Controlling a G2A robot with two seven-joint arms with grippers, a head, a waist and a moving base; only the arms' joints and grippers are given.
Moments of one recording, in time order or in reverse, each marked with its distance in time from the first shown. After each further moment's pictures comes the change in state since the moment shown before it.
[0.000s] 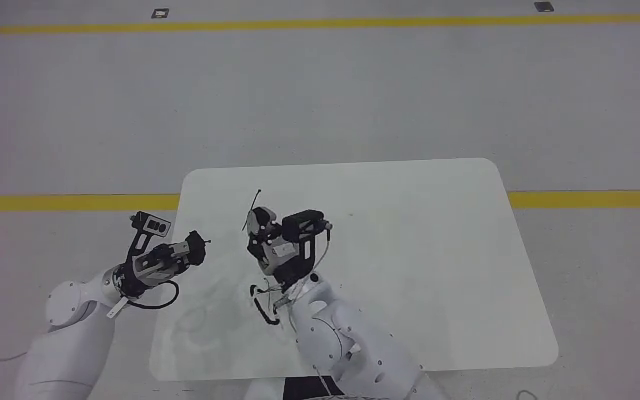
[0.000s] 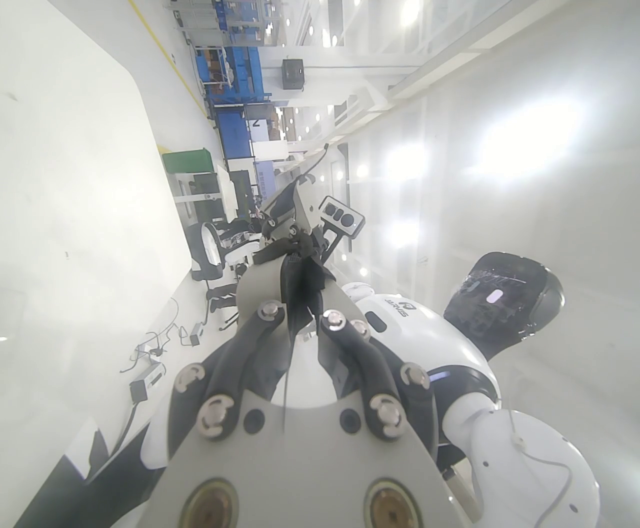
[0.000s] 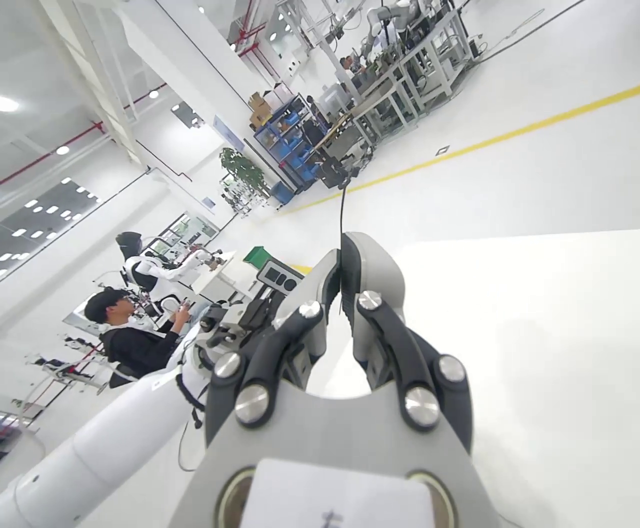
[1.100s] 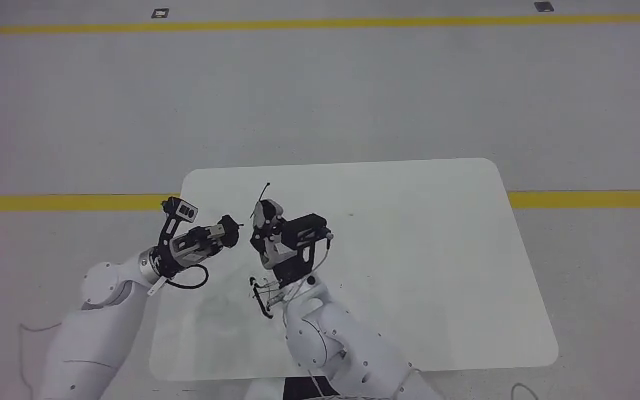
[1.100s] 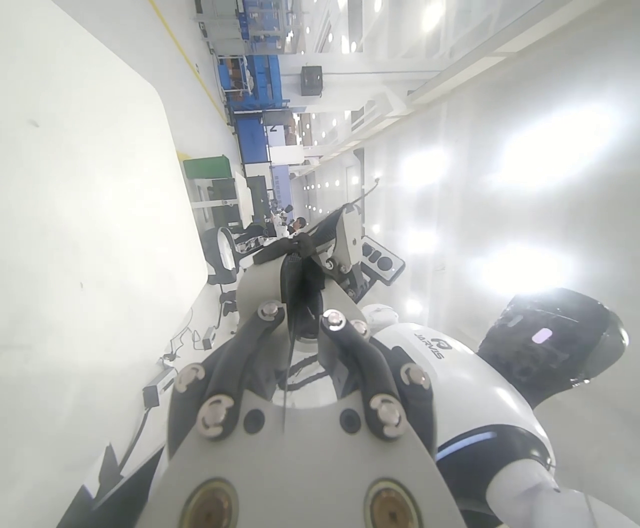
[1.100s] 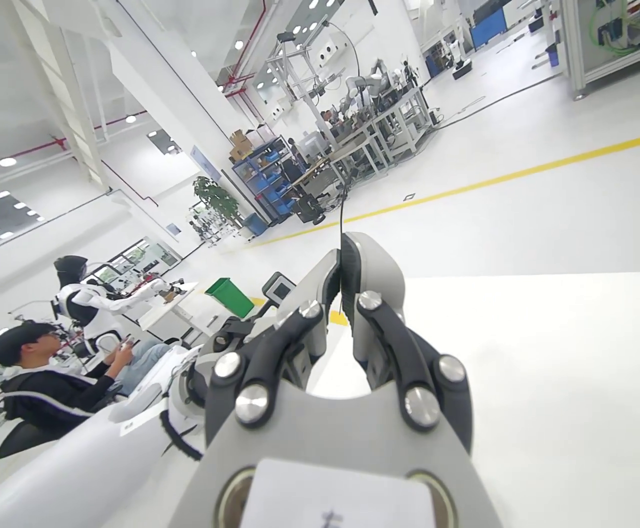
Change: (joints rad) left arm -0.113 -0.023 0.157 -0.016 0.131 0.000 0.192; right arm 0.041 -0.018 -0.052 0.085 -0.092 0.100 -0.196
